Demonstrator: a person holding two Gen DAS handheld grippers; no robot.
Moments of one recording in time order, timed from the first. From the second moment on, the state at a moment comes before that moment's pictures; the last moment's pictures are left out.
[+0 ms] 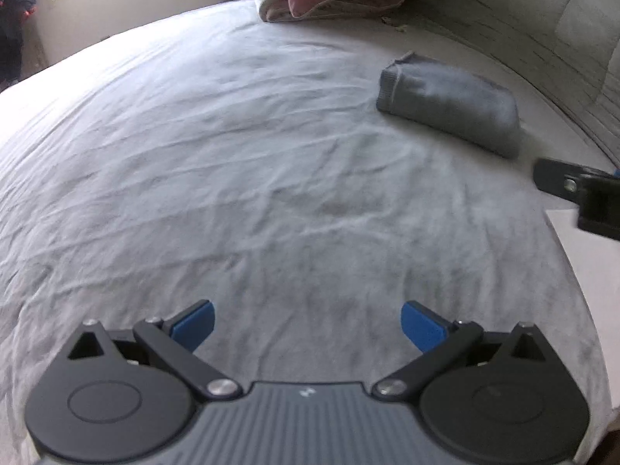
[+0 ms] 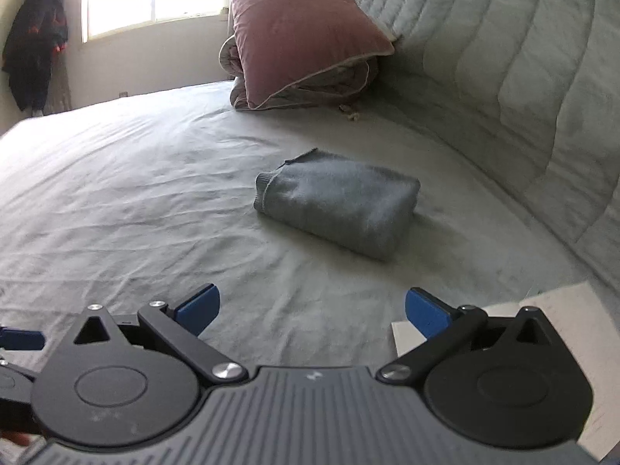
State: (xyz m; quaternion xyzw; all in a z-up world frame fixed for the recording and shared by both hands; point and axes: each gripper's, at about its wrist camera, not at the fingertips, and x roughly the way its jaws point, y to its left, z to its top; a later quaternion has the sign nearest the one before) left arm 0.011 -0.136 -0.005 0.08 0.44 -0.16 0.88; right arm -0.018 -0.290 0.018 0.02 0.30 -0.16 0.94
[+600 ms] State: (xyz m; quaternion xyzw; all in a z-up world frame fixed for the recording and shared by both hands) left arm -0.008 -0.140 0.007 0.10 0.41 -0.14 0.90; right arm -0.019 -0.280 0.009 0.02 0.31 -0.17 0.94
